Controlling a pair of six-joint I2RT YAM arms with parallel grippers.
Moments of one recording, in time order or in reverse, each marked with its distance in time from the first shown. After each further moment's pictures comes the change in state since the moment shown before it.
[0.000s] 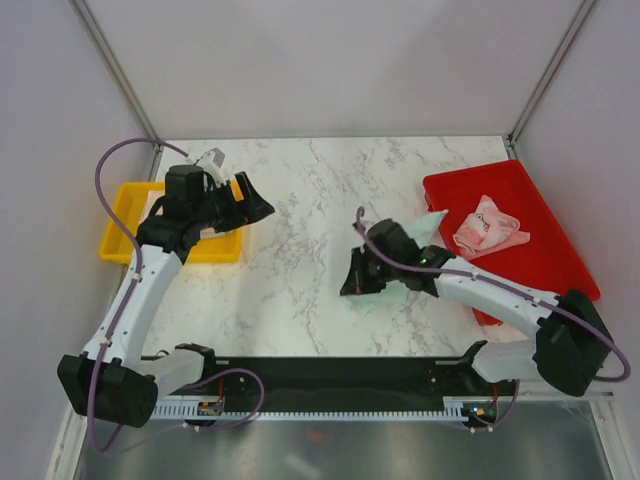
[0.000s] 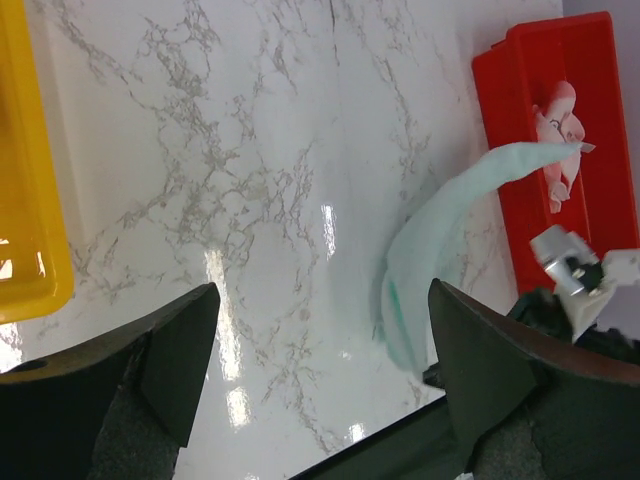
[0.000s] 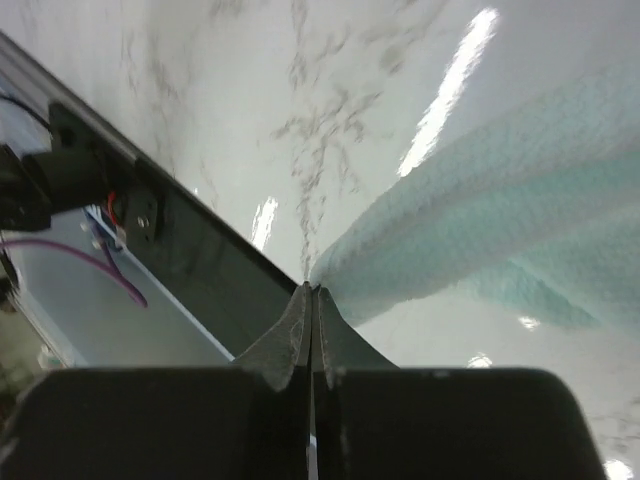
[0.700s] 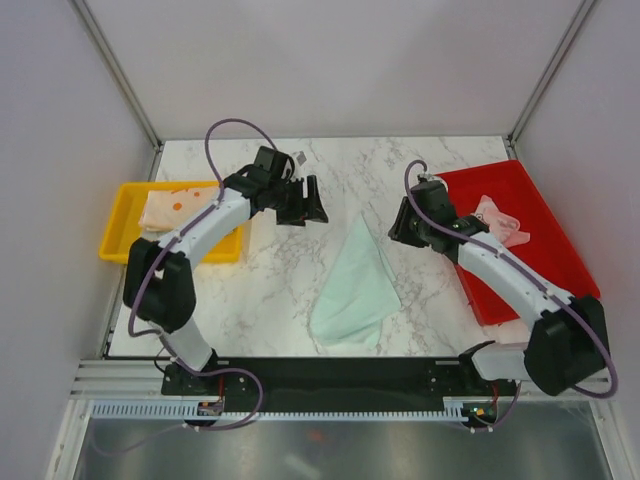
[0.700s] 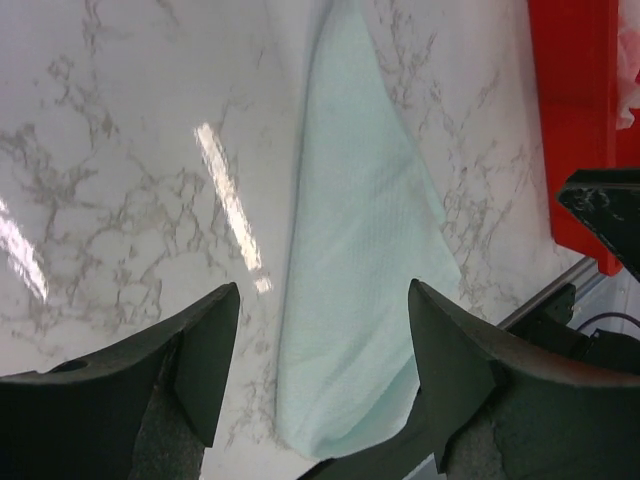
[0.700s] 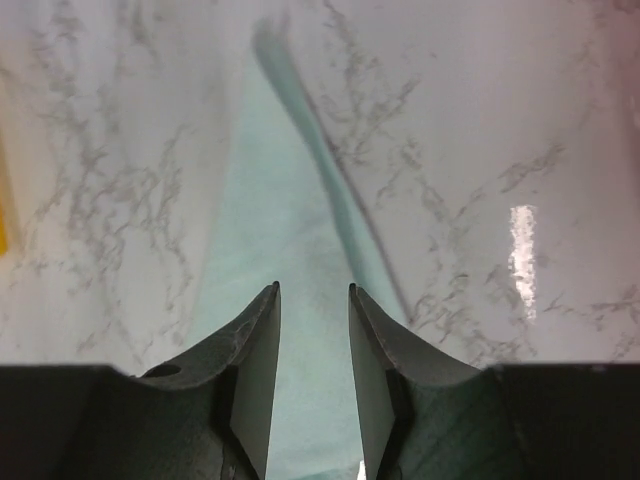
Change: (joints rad) left arm -0.249 0.499 0.199 0.000 0.034 0.021; right arm -0.230 -0.025 0.108 -0.101 0.390 -0.042
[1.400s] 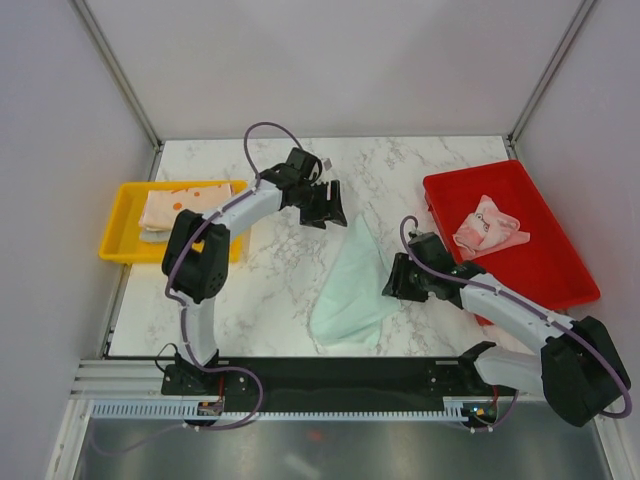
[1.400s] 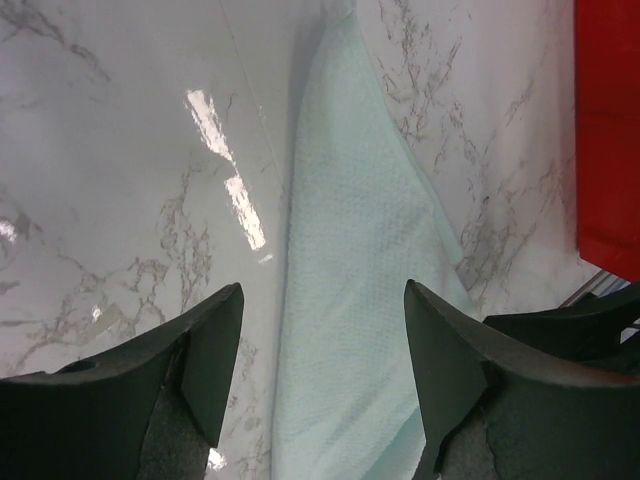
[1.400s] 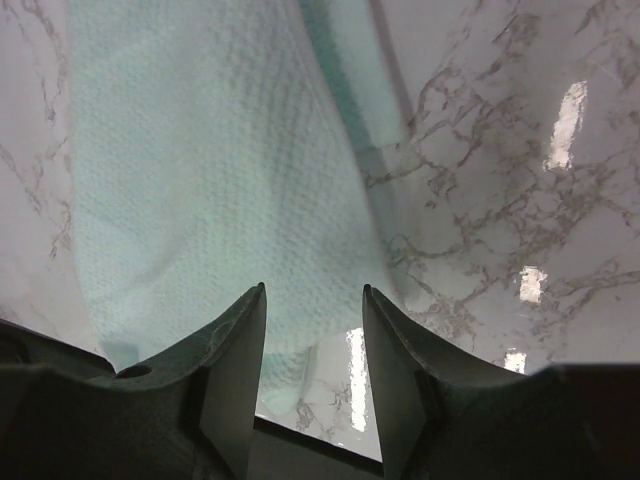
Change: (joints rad) left arm -0.081 0.389 0.261 0.043 0.034 -0.001; right arm 0.016 -0.089 -0.390 0.055 -0.190 0.054
